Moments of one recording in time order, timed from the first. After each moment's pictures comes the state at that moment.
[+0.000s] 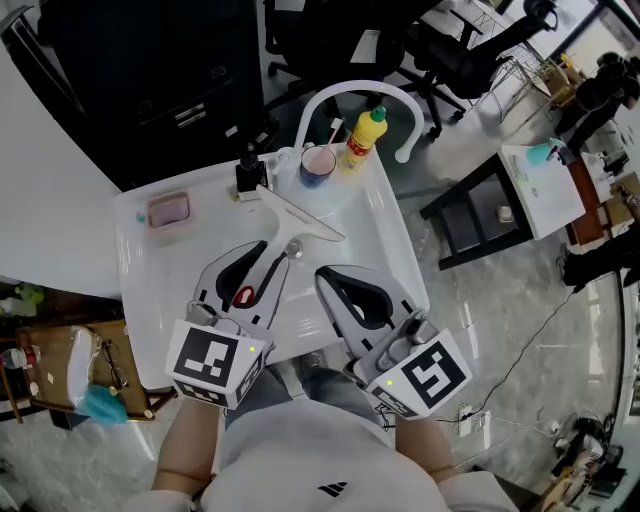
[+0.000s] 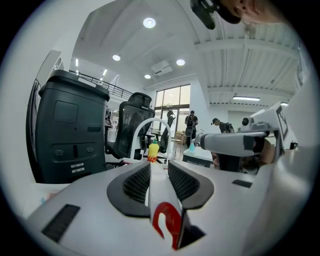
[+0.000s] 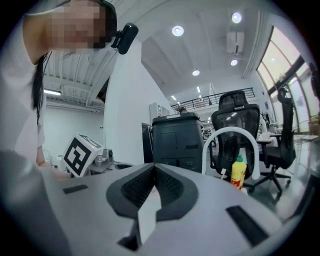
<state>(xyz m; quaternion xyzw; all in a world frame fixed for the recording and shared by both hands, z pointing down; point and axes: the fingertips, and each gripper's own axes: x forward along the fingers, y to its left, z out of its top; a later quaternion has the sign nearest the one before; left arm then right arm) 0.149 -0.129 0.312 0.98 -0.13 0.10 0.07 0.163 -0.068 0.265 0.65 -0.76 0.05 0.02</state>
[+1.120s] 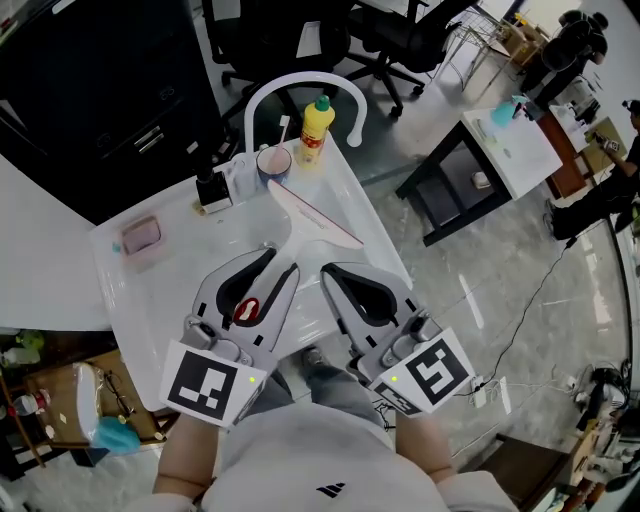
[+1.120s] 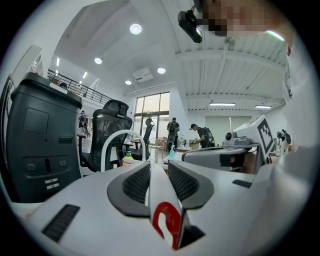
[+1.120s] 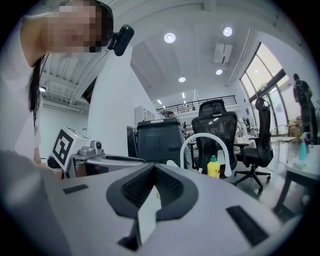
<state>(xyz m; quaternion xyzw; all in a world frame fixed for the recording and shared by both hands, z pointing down) 0.182 -0.067 0.270 1.00 0.00 0.06 0.04 0.201 -0.025 0.260 0.72 -0.69 0.05 0.00</state>
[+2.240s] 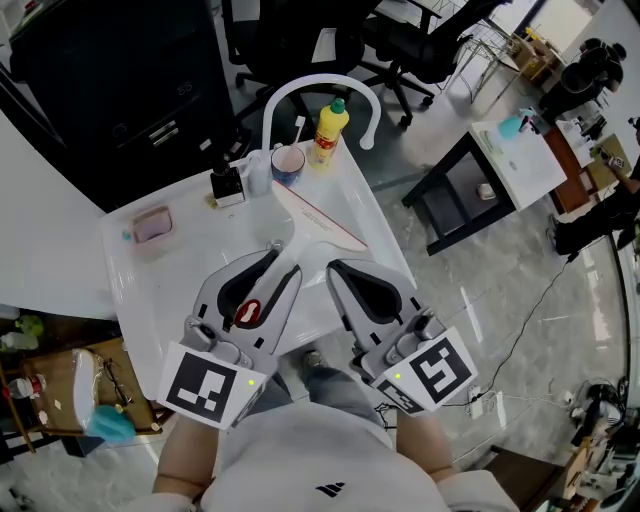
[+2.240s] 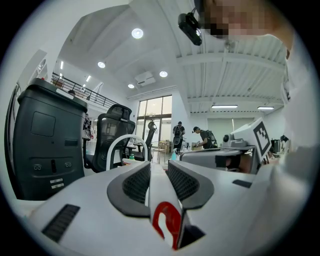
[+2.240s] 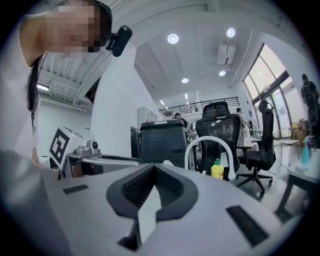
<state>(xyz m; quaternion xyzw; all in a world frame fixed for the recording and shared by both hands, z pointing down) 0.164 -0.063 0.258 1.00 -0.02 0.04 0.04 0.193 -0.023 0.251 0.71 -0.70 0.04 0.01</state>
